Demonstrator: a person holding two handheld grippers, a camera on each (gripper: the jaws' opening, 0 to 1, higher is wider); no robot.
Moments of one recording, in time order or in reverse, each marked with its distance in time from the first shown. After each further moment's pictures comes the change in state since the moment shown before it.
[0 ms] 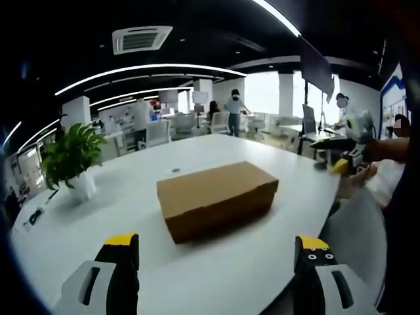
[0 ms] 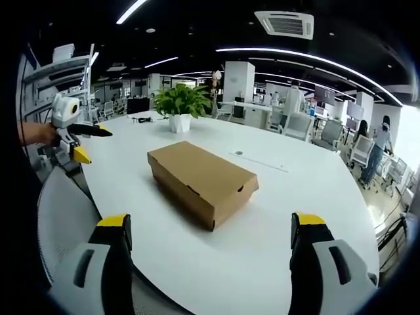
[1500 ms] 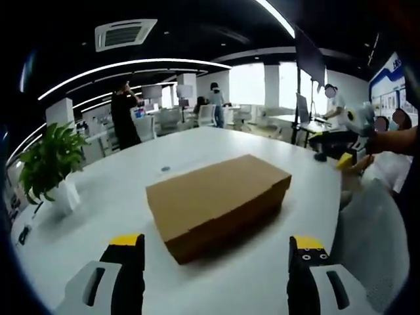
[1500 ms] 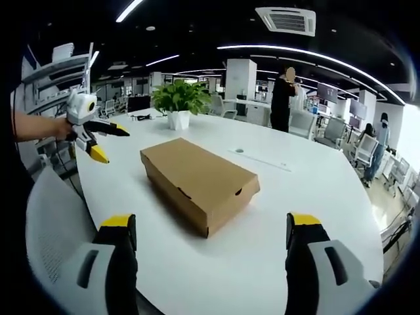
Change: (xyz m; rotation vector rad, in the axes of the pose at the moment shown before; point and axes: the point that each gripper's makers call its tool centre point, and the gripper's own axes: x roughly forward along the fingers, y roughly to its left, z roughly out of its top) left arm 0.071 0.025 0.008 0.058 0.050 -0.094; right arm 0.039 -0.013 -0.002 -0.002 0.015 0.018
